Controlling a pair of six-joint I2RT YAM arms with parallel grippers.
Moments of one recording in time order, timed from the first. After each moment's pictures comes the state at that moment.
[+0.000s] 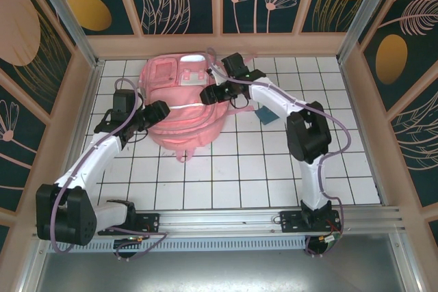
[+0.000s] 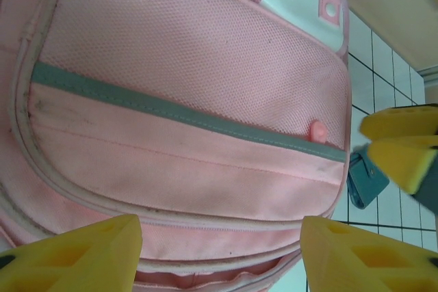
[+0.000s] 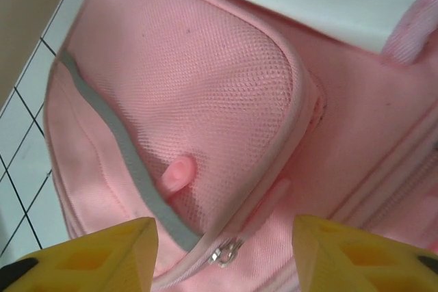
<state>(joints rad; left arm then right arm) -0.15 1.23 0.84 -0.31 0.31 -0.67 0.58 2.09 1.77 -0.56 -0.51 0.14</state>
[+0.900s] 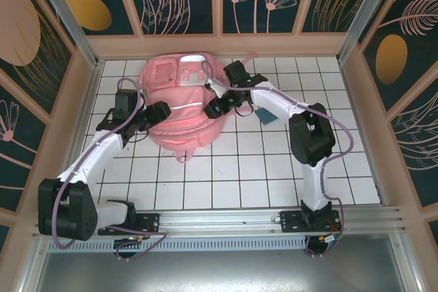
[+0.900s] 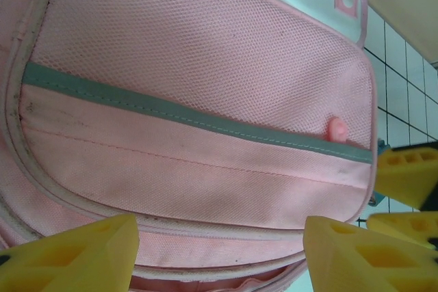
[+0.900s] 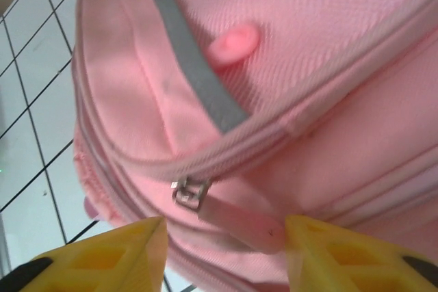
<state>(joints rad) -0.15 1.26 0.84 -0.31 0.31 -0.65 0.58 2.02 1.64 -0.65 -0.62 -0.16</state>
